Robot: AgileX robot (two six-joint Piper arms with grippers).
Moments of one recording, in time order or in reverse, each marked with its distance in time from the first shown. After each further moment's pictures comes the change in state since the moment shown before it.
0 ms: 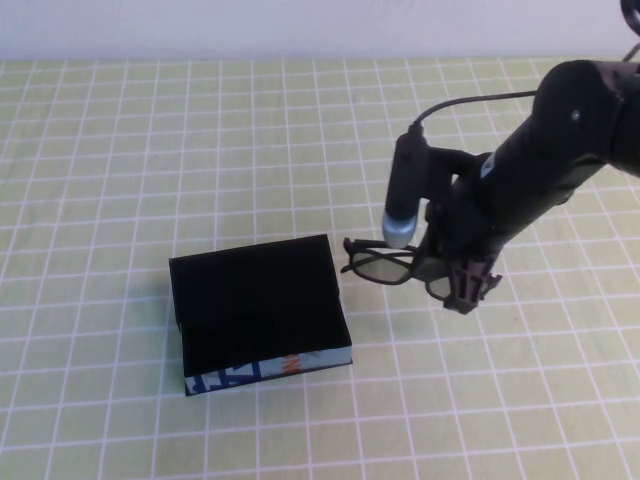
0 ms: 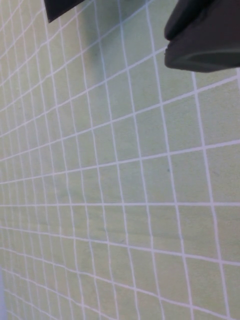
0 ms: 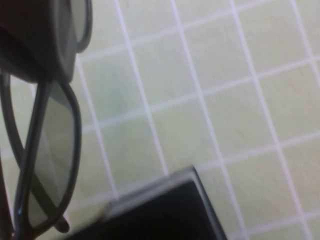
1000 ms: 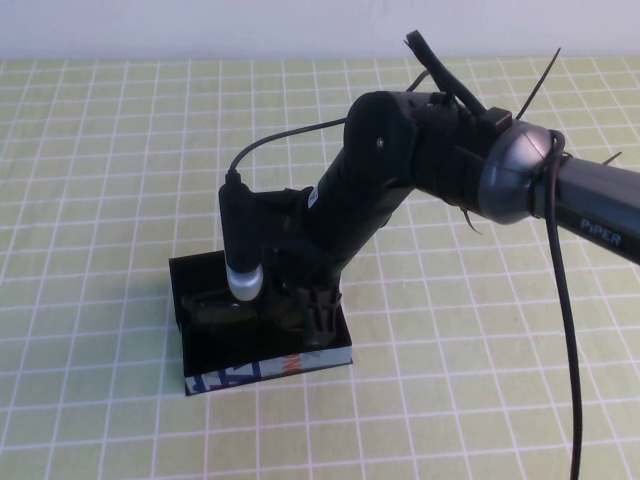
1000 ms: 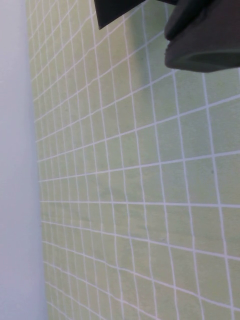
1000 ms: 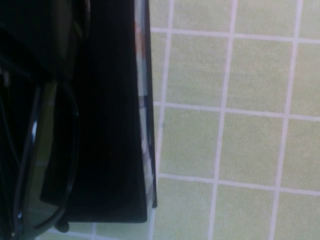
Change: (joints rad) right arm 0.244 0.282 -0.348 0.137 0.073 -0.183; left arm 0.000 0.000 0.000 0.019 -0.117 -0.048
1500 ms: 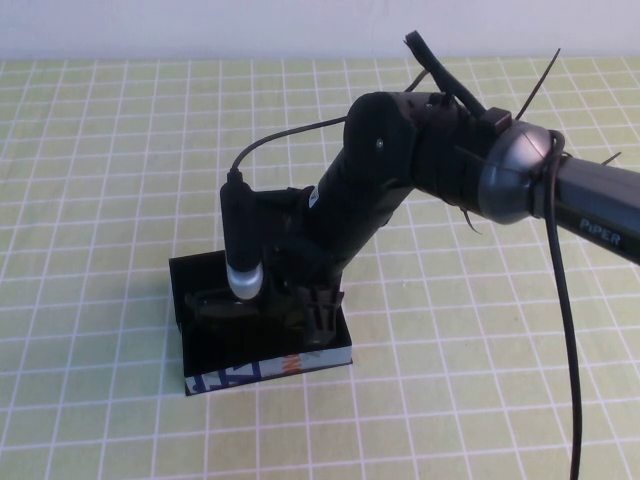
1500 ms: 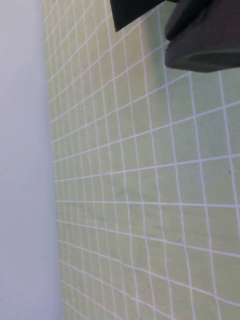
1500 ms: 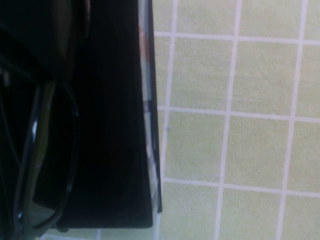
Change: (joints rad) right arm 0.000 0.000 0.000 -0.014 -0.004 0.020; left arm 0.000 0.000 0.000 0.000 -0.040 0.000
